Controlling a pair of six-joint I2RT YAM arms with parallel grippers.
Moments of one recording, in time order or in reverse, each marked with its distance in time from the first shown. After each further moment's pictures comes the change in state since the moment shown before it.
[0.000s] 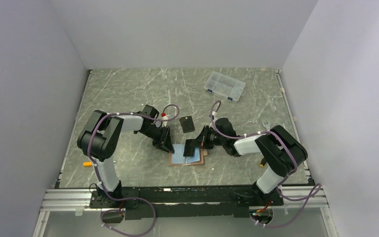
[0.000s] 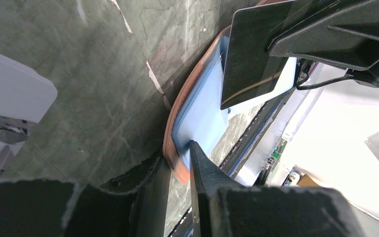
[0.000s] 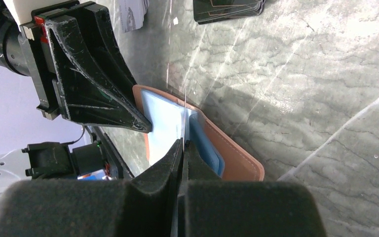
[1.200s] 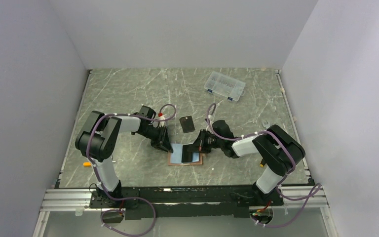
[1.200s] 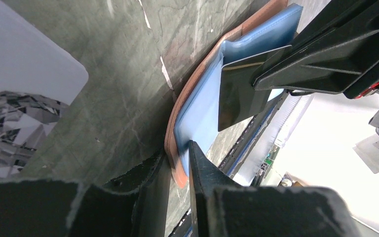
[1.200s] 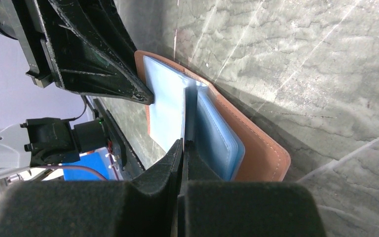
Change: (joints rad) left arm 0.039 -0.015 -0.042 0.055 0.021 -0.037; right arm 0.048 0.022 -0.005 0.000 -0.061 0.009
